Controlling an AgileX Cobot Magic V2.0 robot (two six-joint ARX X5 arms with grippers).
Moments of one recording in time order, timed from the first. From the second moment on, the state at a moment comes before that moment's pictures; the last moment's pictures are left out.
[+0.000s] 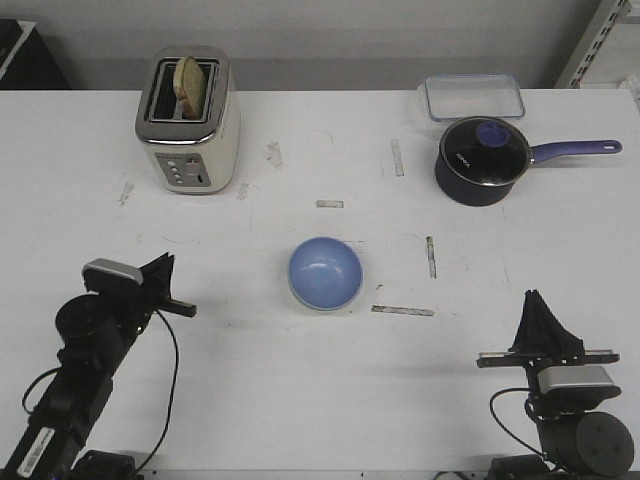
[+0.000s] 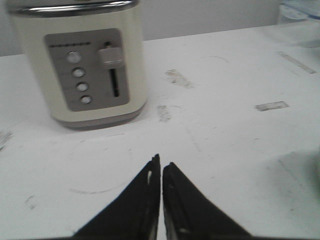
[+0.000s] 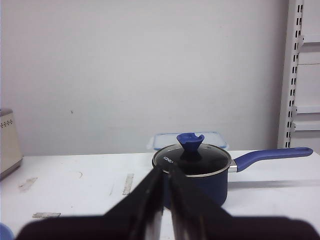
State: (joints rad) left arm -0.13 0.76 0.53 0.12 0.08 0.04; right arm 0.08 0.14 0.41 -0.12 0.03 0.06
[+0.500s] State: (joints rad) left arm -0.05 0.28 0.32 0.04 0.02 0.04; right arm 0.08 0.14 0.41 -0.12 0.03 0.06
